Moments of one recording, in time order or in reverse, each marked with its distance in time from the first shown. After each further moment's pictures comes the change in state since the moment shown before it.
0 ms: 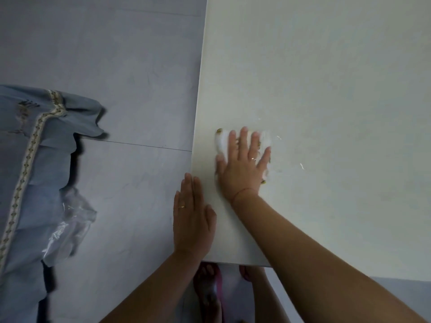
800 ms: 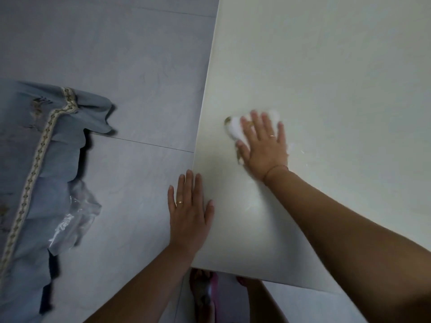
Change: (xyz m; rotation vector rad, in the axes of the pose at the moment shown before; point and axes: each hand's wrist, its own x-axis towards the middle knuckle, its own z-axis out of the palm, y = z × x) left_hand 0.025 0.009 -0.017 0.155 -0.043 -0.013; right_hand 0.077 0.062 -0.029 -0.076 -0.015 -0.276
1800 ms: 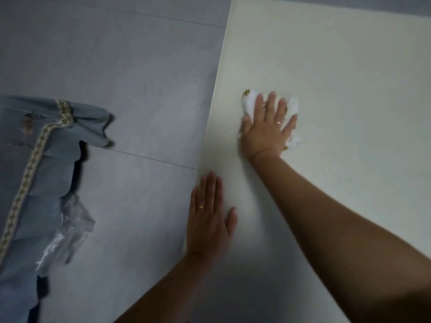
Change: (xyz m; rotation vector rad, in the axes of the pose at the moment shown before) left_hand 0.081 0.030 0.010 -0.007 0.071 0.064; right_hand 0.125 -0.016 -0.022 0.117 0.061 0.320
